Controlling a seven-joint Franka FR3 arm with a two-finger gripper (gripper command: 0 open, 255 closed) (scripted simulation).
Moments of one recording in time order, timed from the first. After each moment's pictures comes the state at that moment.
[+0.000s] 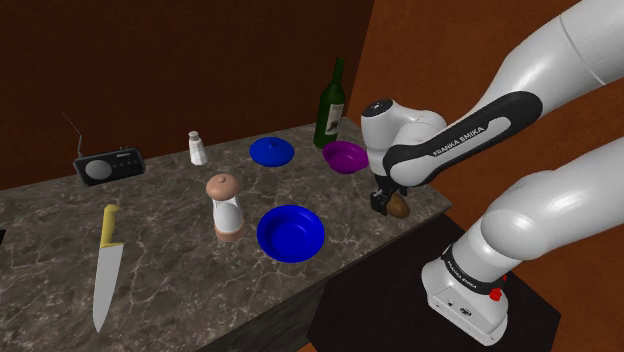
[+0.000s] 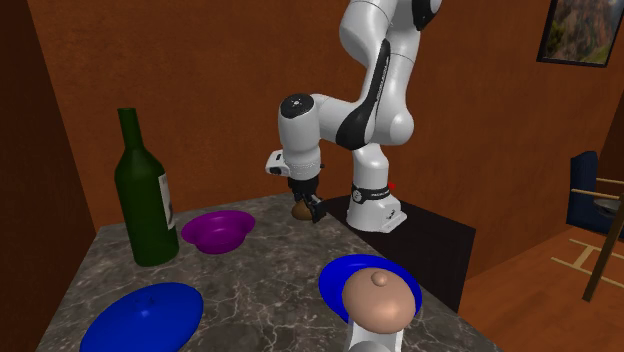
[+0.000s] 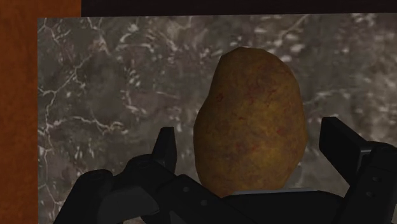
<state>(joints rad) -0.09 -0.35 0.28 -2.92 -0.24 2.21 0.38</state>
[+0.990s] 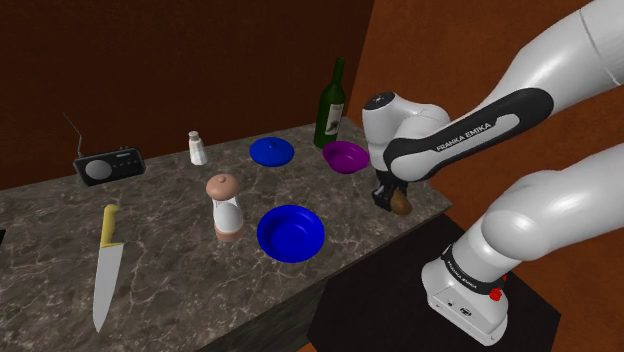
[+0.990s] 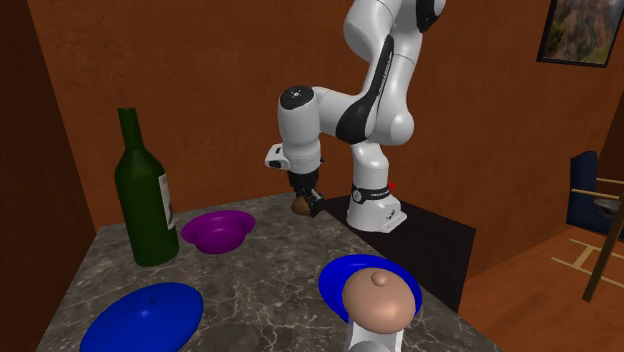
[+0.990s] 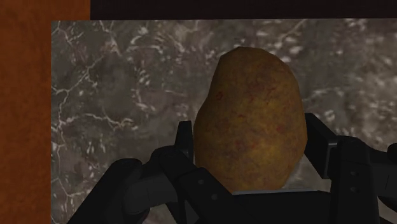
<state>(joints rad) -0.08 -0.40 0.27 -2.91 -0.21 2.15 0.35</state>
